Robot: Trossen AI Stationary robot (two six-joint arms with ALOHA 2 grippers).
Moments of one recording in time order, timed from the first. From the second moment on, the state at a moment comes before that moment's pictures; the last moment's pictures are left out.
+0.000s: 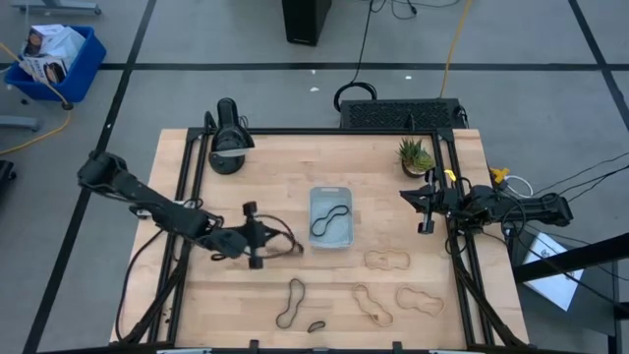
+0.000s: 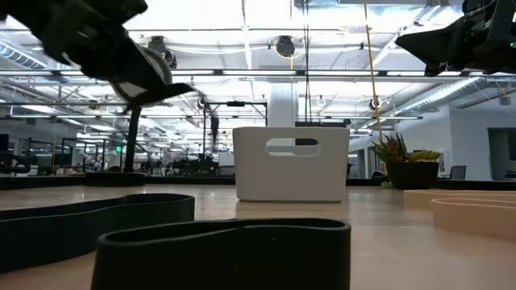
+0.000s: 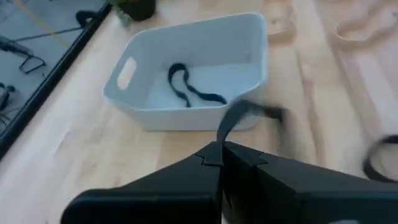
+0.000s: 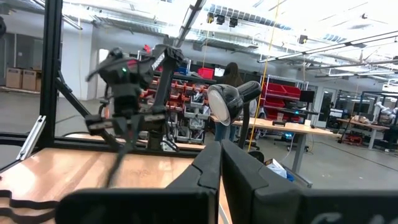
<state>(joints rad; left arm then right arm) -0.43 1.22 0.57 0.01 -0.59 -0.17 0.06 0.07 0.01 0.30 0.21 -0.20</state>
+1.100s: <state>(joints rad) -0.04 1.73 0.98 0.26 -0.26 0.14 0.06 0.07 0.01 0.30 0.21 -0.20</state>
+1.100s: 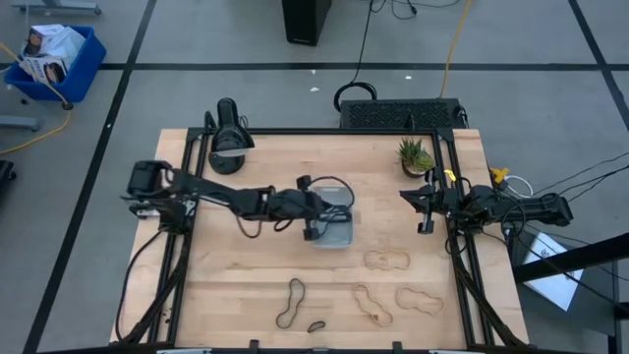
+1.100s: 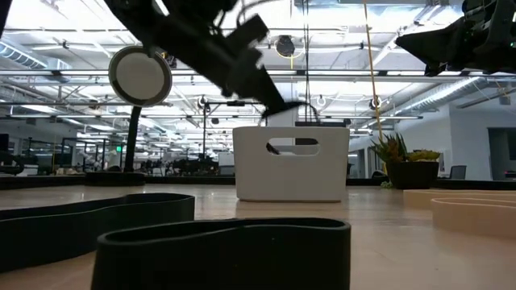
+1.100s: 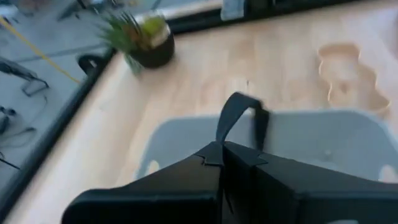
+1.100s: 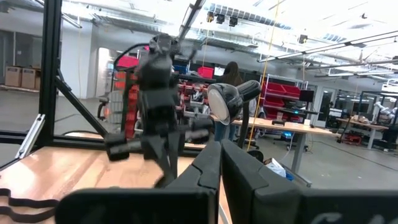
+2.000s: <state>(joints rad) -0.08 1.68 1.00 0.18 -0.28 0.11 0.06 0.07 0.01 0.30 0.21 -0.20</state>
